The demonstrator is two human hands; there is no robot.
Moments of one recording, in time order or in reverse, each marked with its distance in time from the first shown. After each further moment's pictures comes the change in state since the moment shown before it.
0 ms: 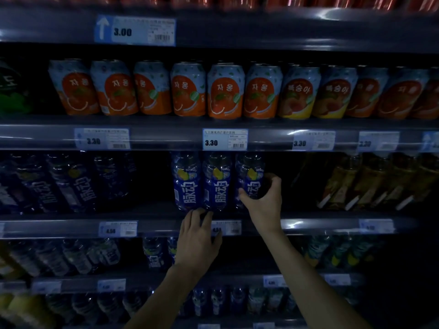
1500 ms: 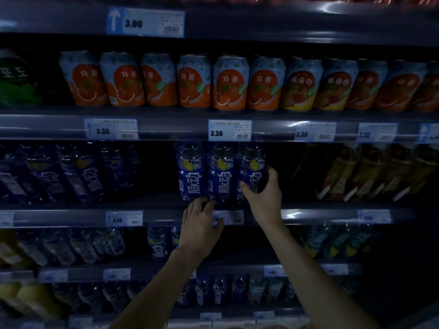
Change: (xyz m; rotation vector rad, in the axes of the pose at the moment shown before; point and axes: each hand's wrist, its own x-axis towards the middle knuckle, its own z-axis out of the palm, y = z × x) left_hand 0.006 0.000 -0.014 -0.071 -0.044 -0.036; right_hand -0.013 -0.008 -0.002 -0.029 -0.060 0.038
